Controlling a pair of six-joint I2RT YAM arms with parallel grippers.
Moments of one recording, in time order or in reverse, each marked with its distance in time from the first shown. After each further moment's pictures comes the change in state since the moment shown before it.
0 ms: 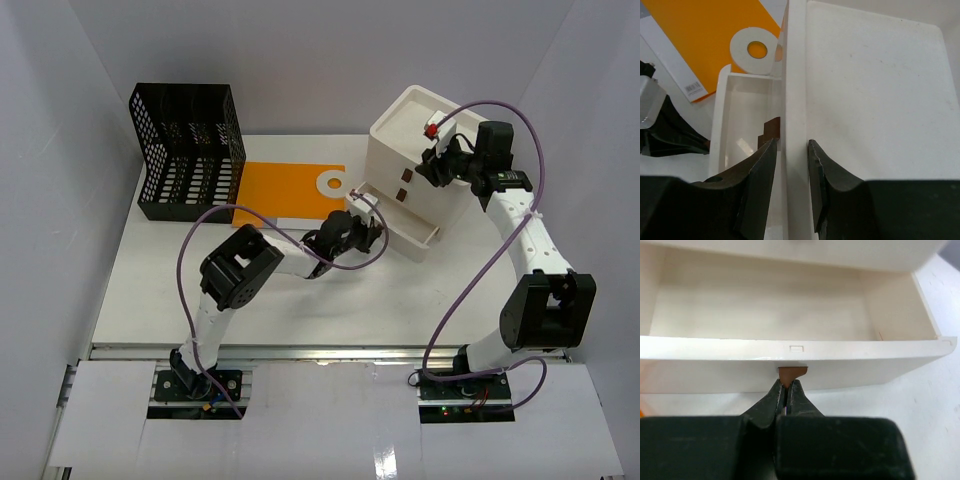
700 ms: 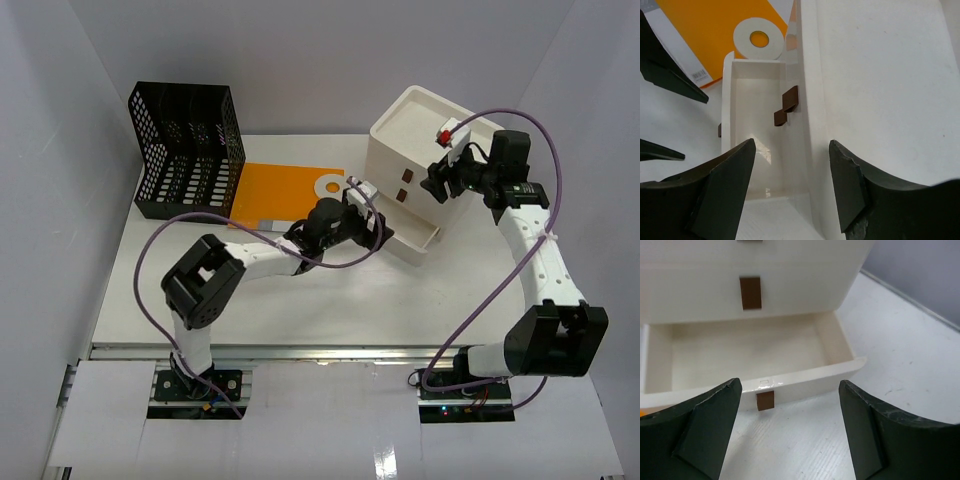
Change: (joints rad) left arm -0.003 -0.317 -0.085 -0.160 0.105 0.067; right arm -0.038 -0.162 -0.059 -0.110 -0.008 0.028
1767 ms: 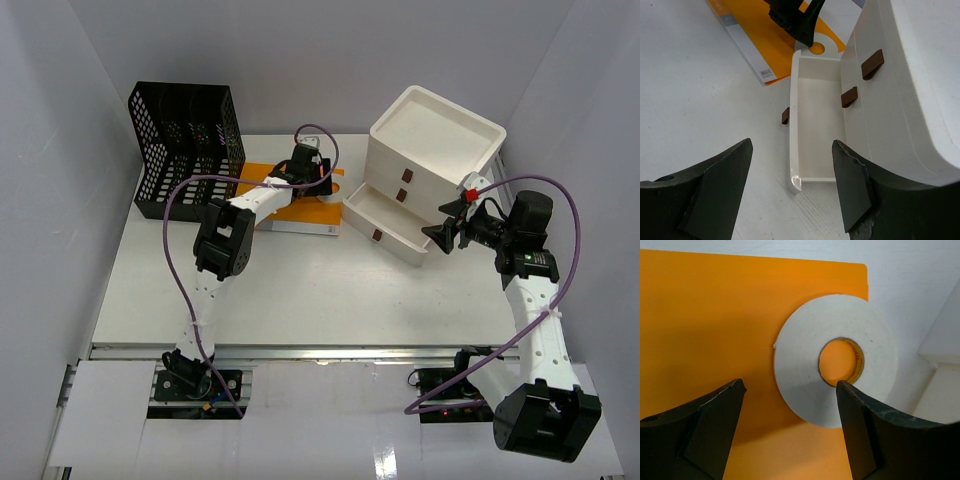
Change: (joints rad) left arm 0.355 0.514 0.749 -0.777 -0.258 -0.239; right arm -0.149 -0.402 -0.458 0.147 -0.322 0.083
